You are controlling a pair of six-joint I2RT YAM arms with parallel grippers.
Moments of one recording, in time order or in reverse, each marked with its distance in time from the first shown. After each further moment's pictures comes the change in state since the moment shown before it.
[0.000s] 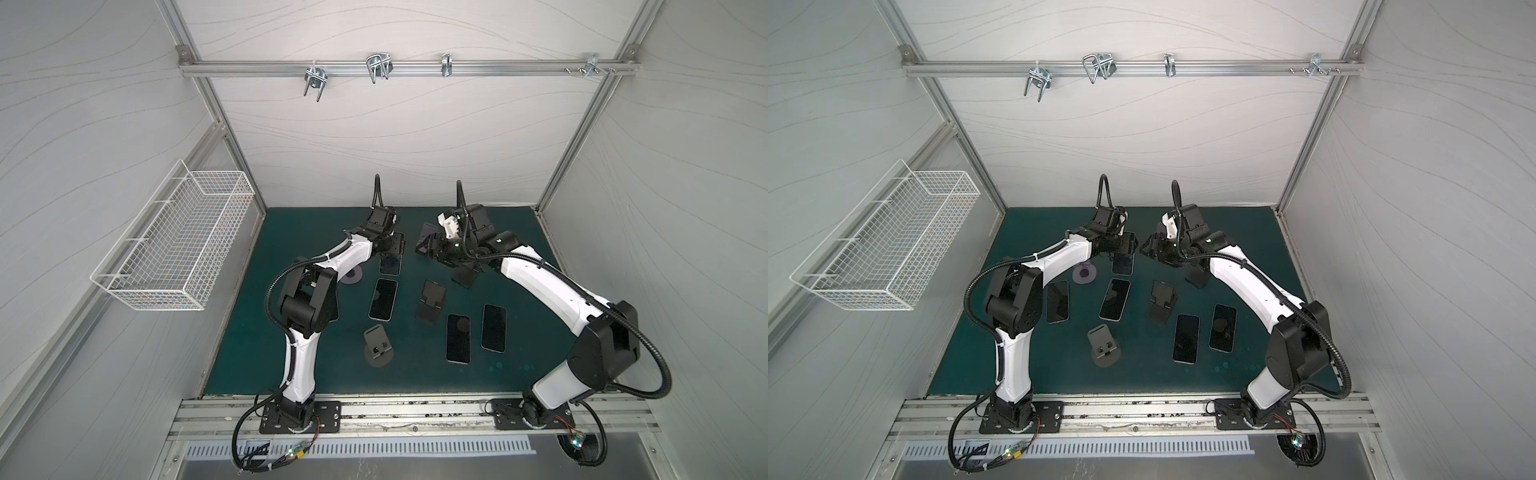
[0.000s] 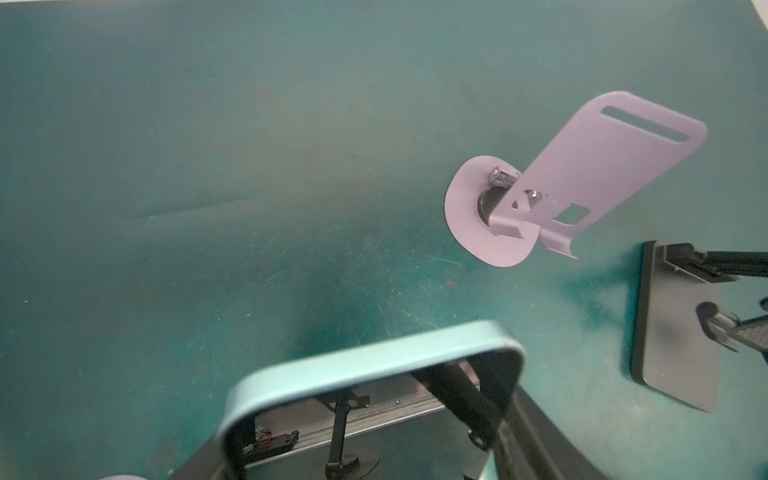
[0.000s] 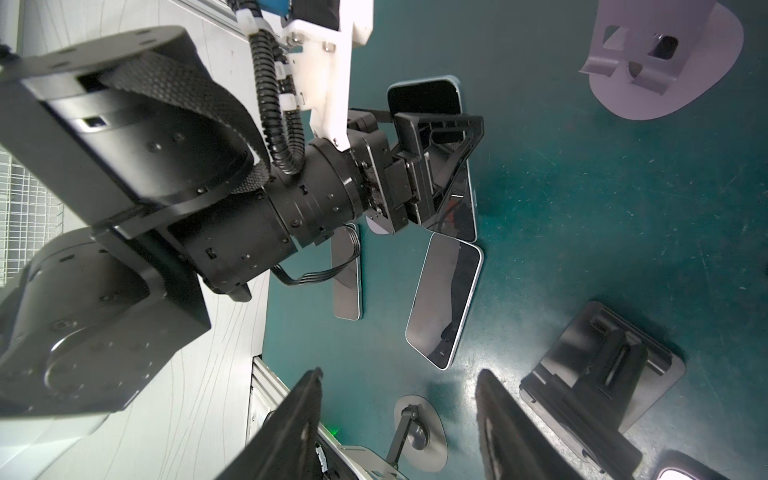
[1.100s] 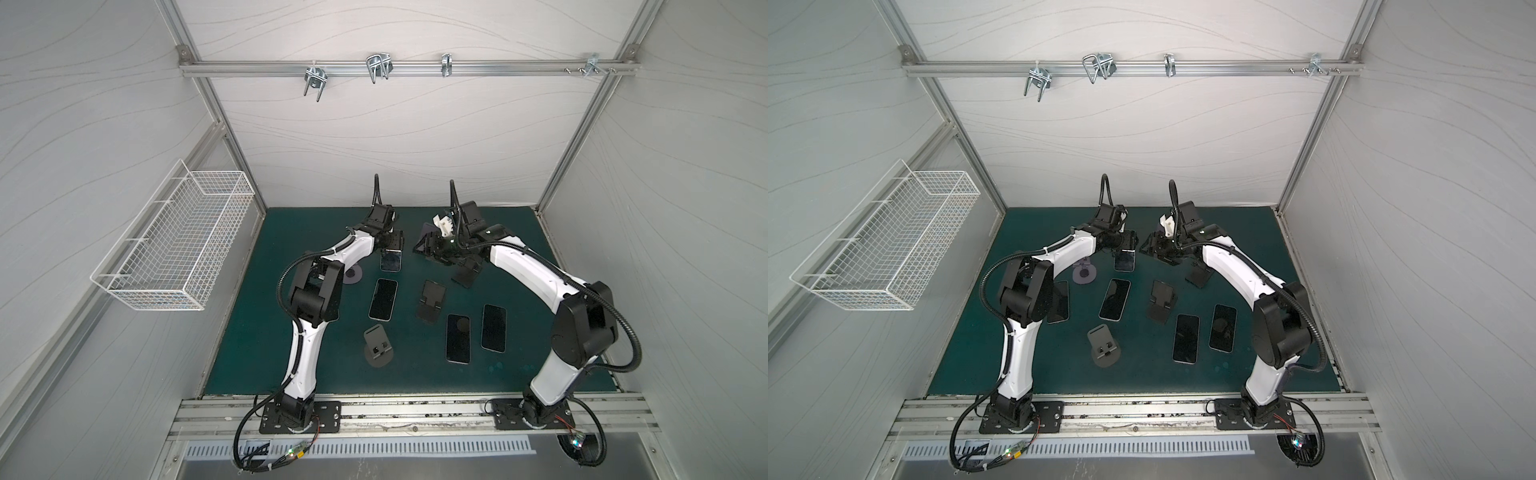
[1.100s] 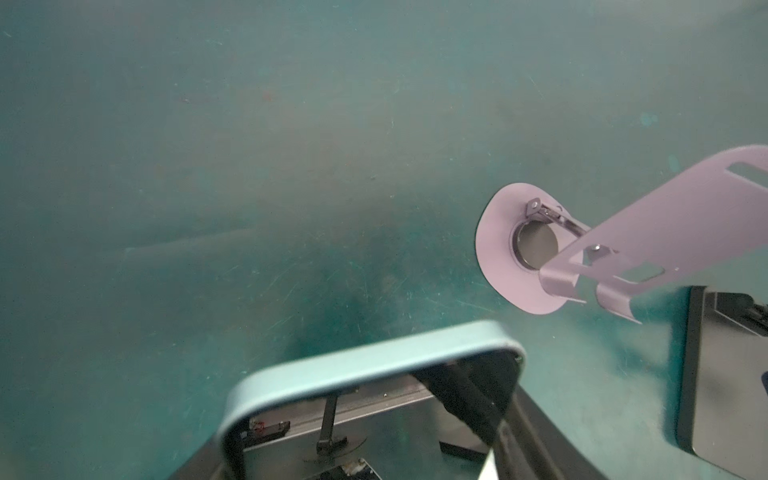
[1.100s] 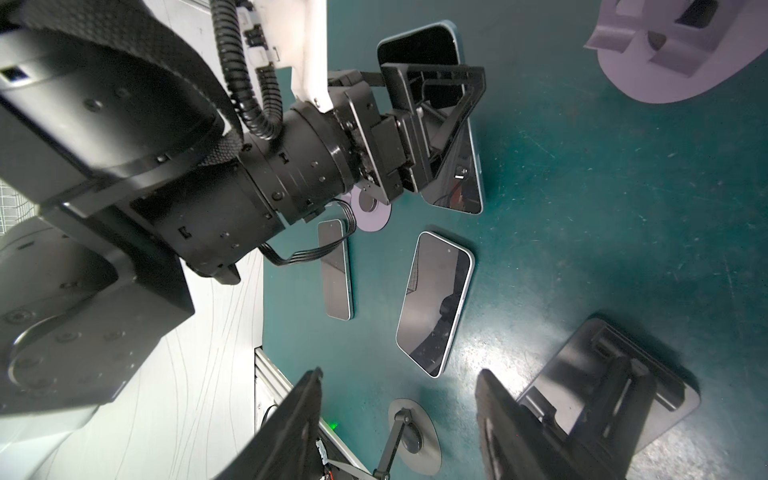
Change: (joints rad) left arm 0.029 0.140 0.135 -0.011 0.018 -0.020; right arm -0.044 0.155 0.087 -0.022 -0.095 -0.030
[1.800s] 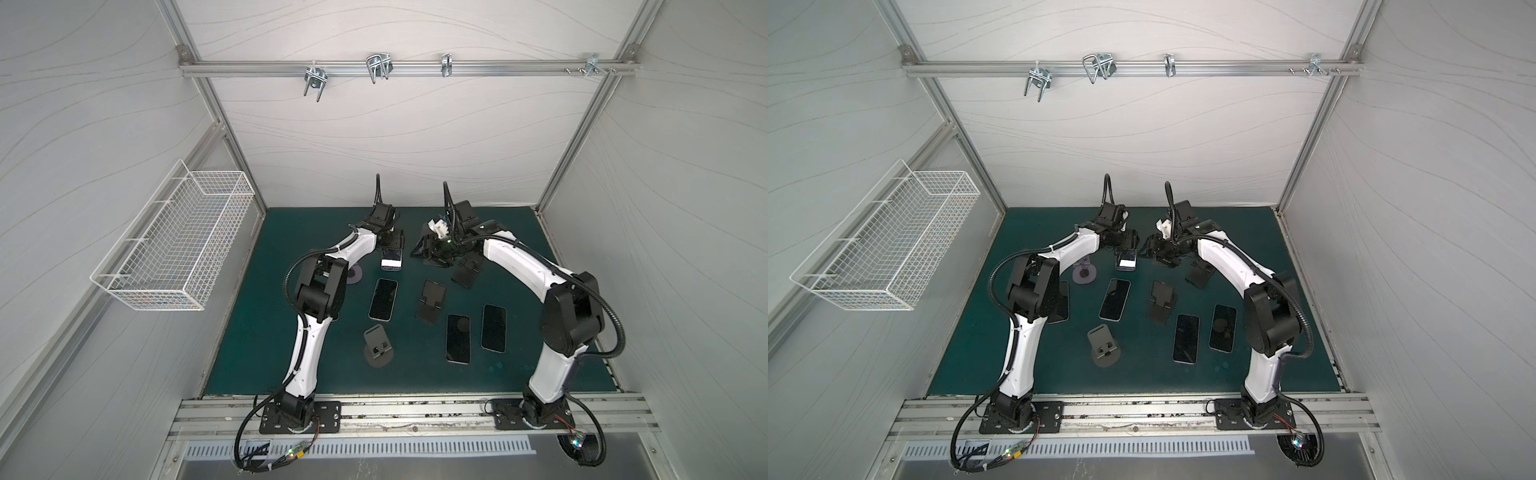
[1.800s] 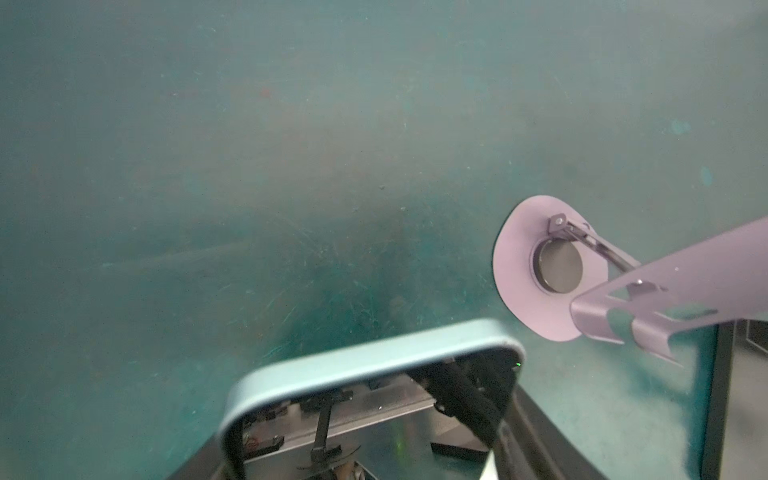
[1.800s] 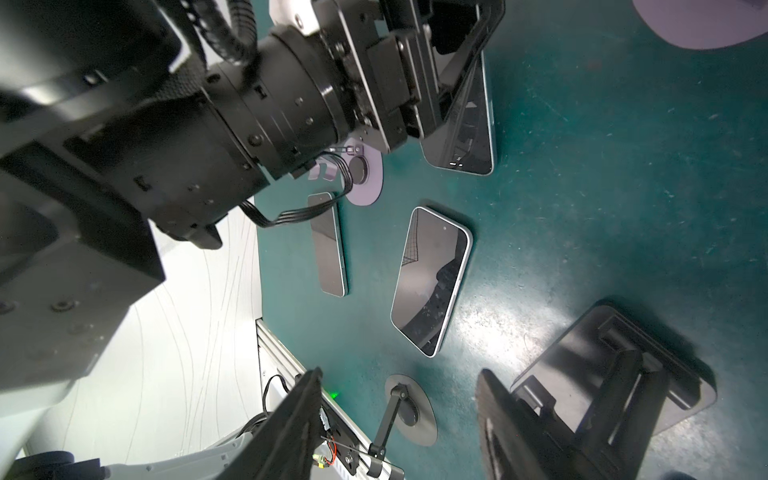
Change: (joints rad) left arm 0.004 0.082 0.107 -0.052 -0.015 -0.021; right arm -0.016 0.082 0.064 -0.099 -0.070 -0.047
